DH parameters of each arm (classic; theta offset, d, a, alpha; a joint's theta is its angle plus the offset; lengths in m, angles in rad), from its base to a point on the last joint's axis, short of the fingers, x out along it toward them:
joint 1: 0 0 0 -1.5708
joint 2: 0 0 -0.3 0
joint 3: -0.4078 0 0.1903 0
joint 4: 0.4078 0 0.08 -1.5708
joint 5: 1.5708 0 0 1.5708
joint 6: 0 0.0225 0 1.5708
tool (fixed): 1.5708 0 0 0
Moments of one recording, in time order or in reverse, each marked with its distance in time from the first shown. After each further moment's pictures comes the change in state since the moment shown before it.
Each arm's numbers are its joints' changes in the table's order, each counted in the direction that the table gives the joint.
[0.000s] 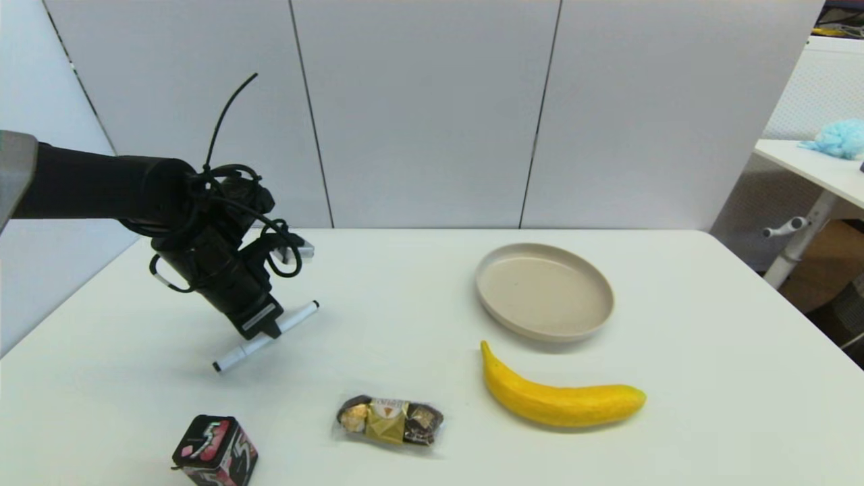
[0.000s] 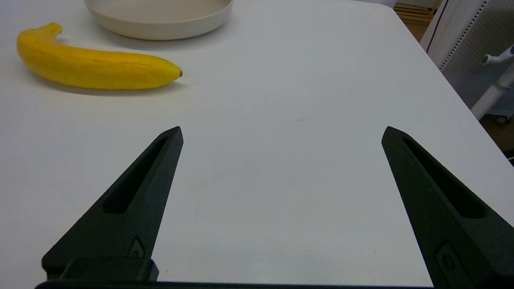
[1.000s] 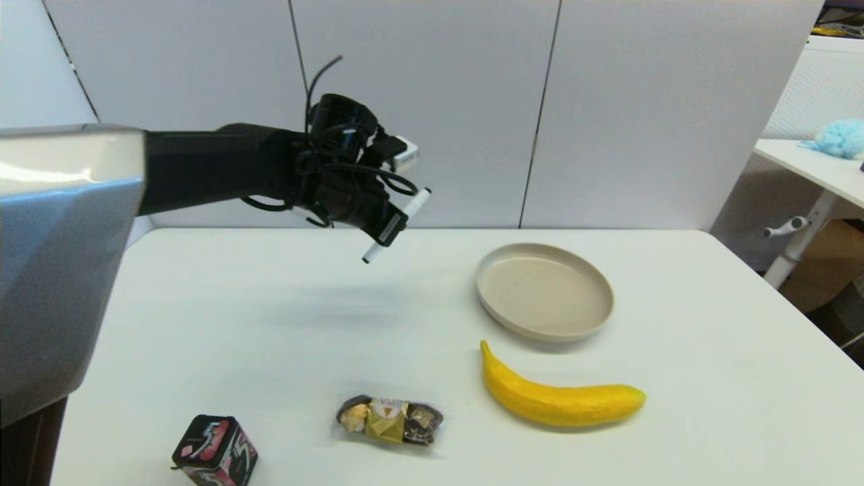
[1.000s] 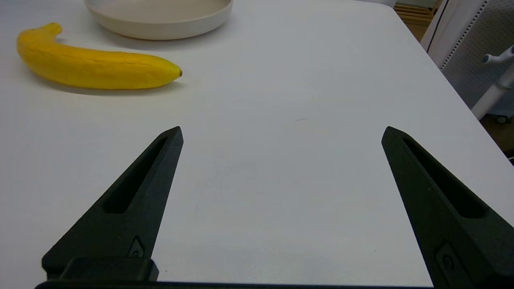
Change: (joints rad) left arm -0.284 0.186 -0.429 -0.413 -0.004 -0.183; right arm 0.000 0.000 0.000 0.000 0.000 0.000
